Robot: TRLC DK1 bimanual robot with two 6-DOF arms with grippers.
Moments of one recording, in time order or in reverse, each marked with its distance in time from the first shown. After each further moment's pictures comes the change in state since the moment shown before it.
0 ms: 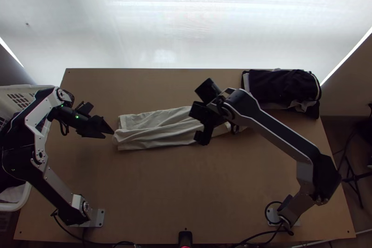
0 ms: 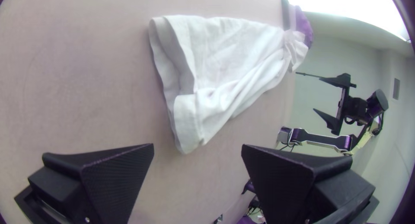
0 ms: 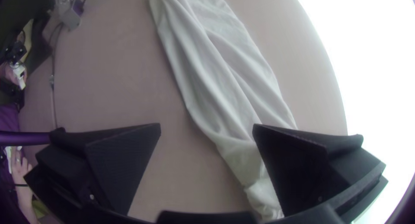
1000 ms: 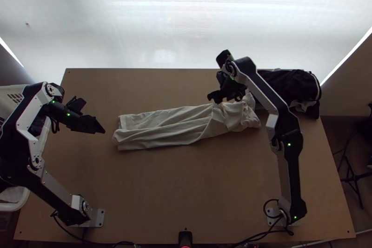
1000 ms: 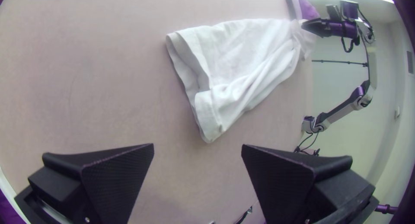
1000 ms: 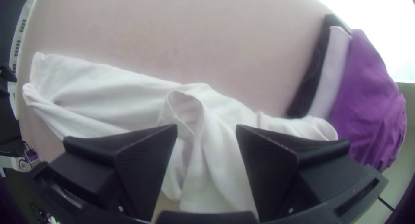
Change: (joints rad) left arm 0.038 -0.064 0.070 -0.027 -0.136 0.111; right arm -0.367 0.508 0.515 -0.228 0.090 0.519
